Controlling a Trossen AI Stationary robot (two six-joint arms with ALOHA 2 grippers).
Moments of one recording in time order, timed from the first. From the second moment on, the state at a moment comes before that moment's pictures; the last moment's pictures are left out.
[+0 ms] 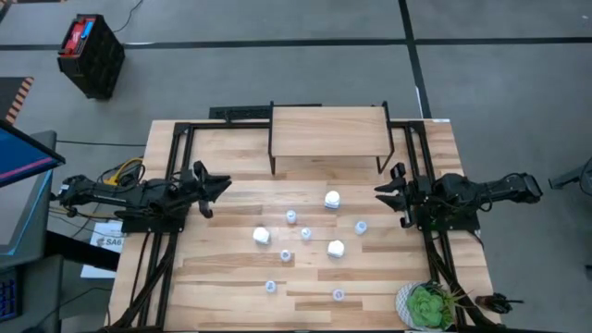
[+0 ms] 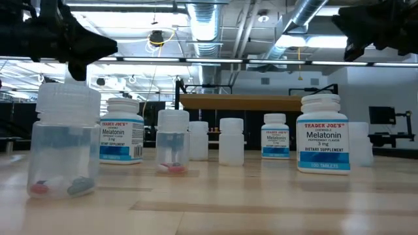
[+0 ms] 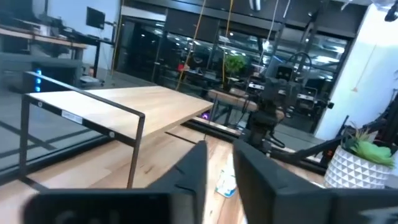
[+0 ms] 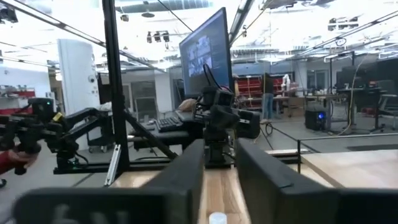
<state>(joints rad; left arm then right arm) -0.11 0.20 0.02 0.32 -0.43 -0.22 0.12 0.16 0.02 0.44 0.09 0.04</state>
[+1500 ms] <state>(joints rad) -0.01 1.21 0.84 -0.11 0.05 0.24 0.13 0.73 0.78 -0.63 0.13 0.25</state>
